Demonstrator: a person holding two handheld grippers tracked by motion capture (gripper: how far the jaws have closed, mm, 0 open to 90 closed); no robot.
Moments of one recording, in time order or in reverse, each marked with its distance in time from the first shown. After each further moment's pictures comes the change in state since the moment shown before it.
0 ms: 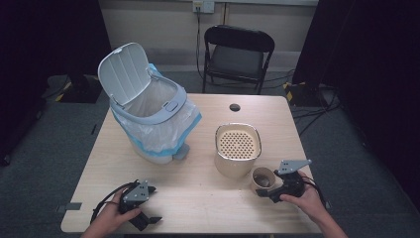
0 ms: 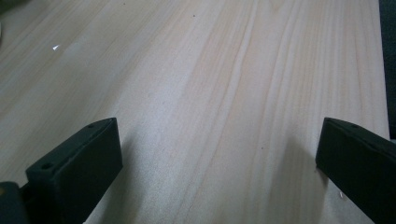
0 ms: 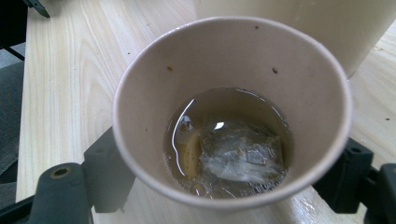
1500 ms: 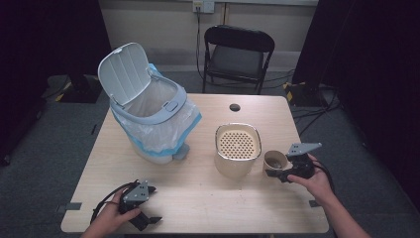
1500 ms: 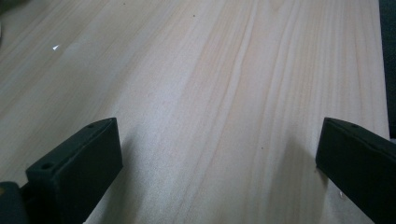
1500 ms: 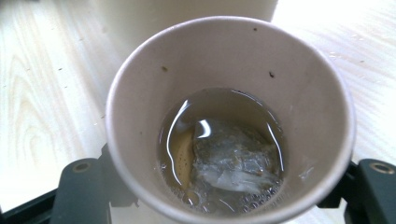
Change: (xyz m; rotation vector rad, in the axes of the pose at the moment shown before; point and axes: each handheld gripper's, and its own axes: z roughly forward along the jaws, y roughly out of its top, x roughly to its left) left arm 0.000 0.000 0.000 -0.001 0.000 -0.004; right arm -0.045 0.024 -0.027 0.028 -0.152 0.015
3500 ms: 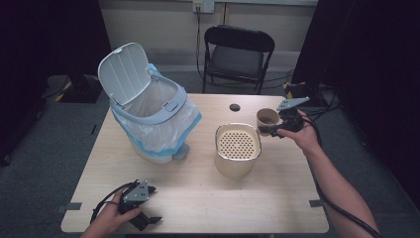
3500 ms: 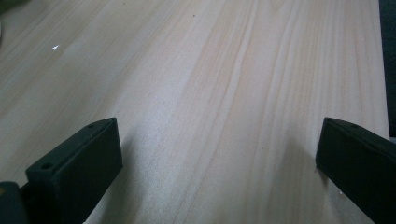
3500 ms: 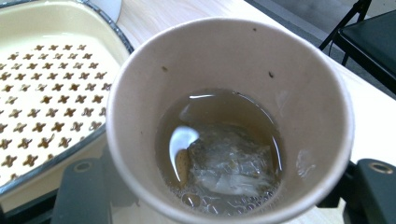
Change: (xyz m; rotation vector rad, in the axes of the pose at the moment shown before) left arm 0.000 0.000 0.000 0.001 0.000 -0.001; right arm -0.077 0.106 0.024 -0.016 -0.091 -0.062
